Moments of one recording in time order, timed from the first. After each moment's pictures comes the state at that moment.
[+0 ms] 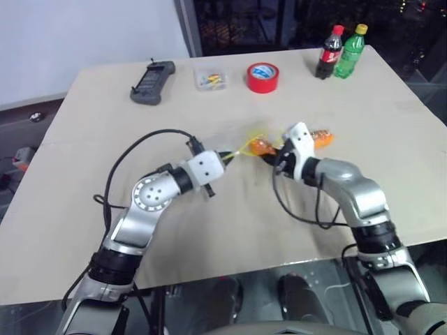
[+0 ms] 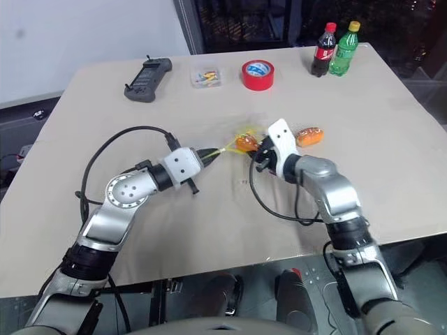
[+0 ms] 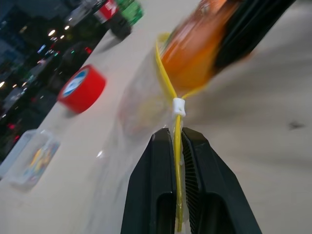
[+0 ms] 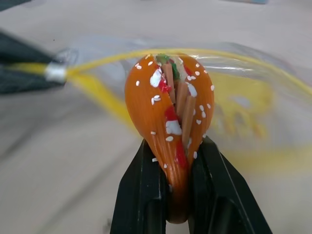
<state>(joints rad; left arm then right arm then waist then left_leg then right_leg) -0.31 0.56 -0.17 -0.21 0.09 0.03 -0.68 -0.62 -0.25 0.18 0.03 0.23 0.67 0.58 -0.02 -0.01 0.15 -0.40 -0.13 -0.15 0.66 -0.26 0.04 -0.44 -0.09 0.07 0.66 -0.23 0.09</state>
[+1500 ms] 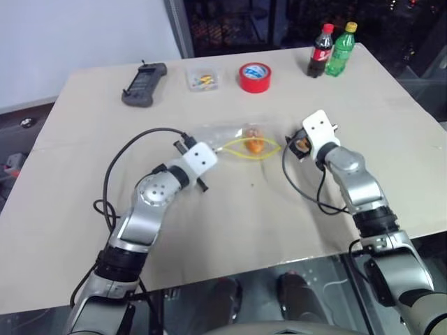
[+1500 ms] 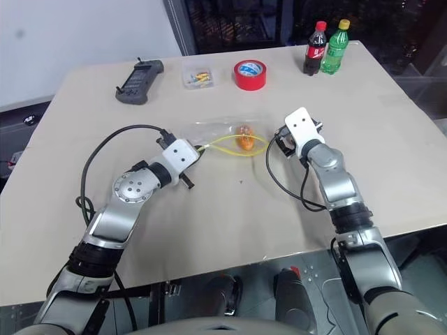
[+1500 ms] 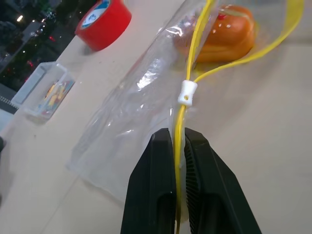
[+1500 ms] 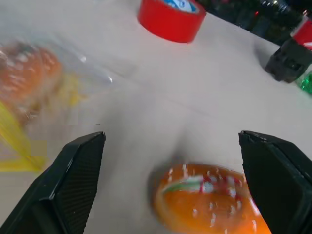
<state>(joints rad) -0.36 0.52 -0.15 -0.14 0.19 0.30 -0.52 -0.72 -0.31 0.16 0.38 -0.10 0.27 0.26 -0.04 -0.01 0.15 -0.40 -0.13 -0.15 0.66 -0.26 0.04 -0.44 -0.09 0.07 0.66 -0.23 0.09</state>
